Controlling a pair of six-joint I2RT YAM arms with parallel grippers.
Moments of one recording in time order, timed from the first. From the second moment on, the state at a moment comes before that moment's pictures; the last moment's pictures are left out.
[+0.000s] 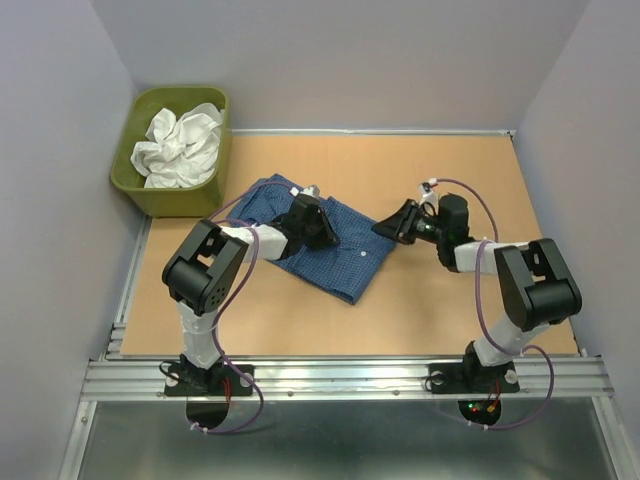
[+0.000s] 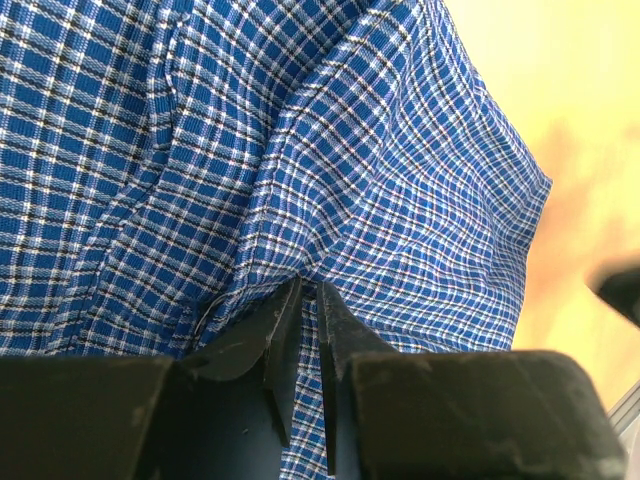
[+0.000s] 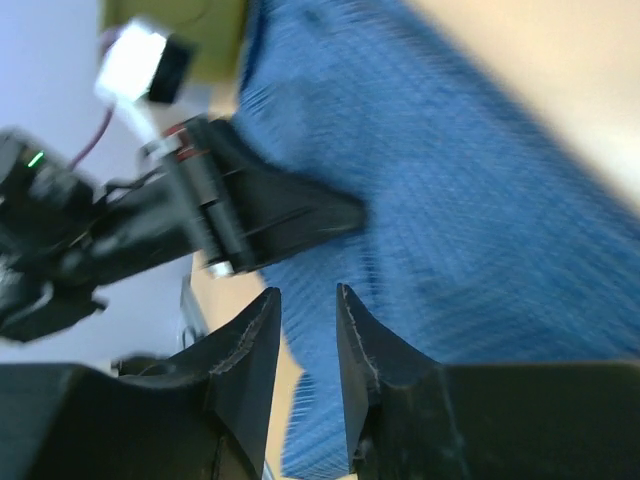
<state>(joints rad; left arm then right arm) -0.61 1.87 0.99 0.17 0.10 -0.81 0.16 1.66 0.63 0.65 -0.73 0.87</state>
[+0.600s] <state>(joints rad) -0.62 1.87 0.98 0.19 0.12 -0.82 0.39 1.87 0.52 0.77 -0.89 0.91</state>
